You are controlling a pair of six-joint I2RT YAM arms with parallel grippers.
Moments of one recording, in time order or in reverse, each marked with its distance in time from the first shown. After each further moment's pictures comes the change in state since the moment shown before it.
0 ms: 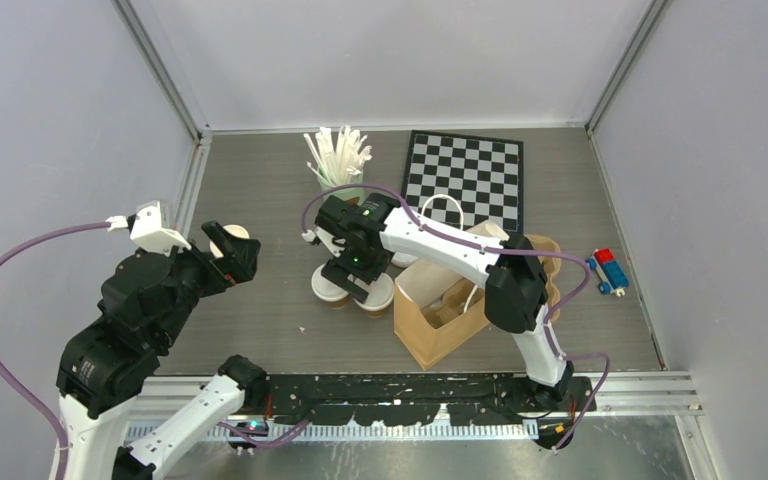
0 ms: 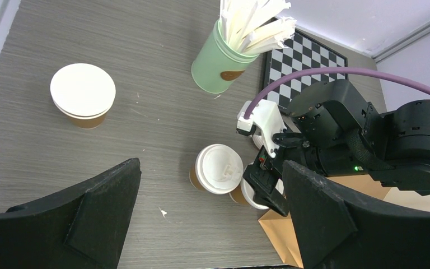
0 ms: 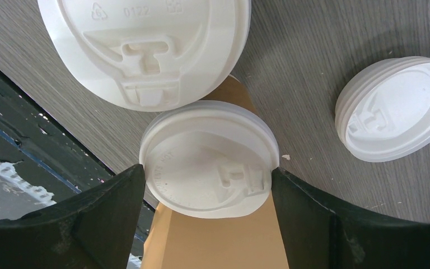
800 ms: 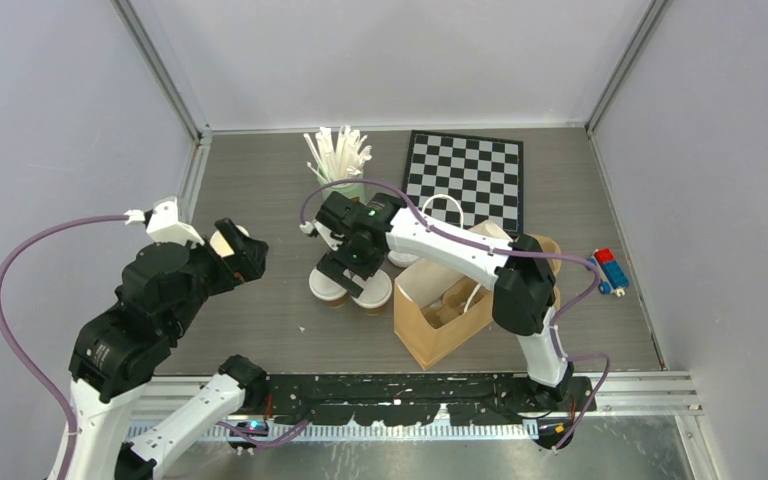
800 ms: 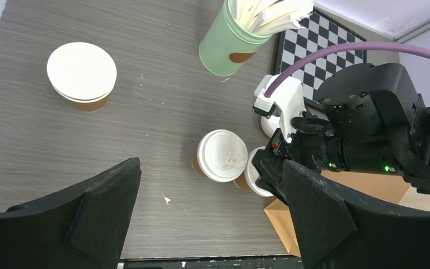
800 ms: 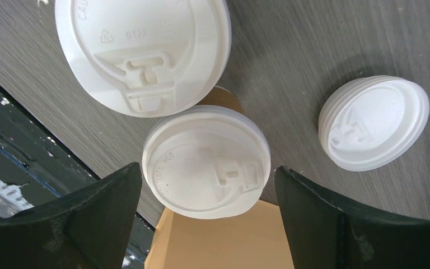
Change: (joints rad) left arm 0.000 0.044 -0.022 -0.031 0.007 -0.028; right arm 0.001 -0.041 -0.039 0.093 0.020 0.017
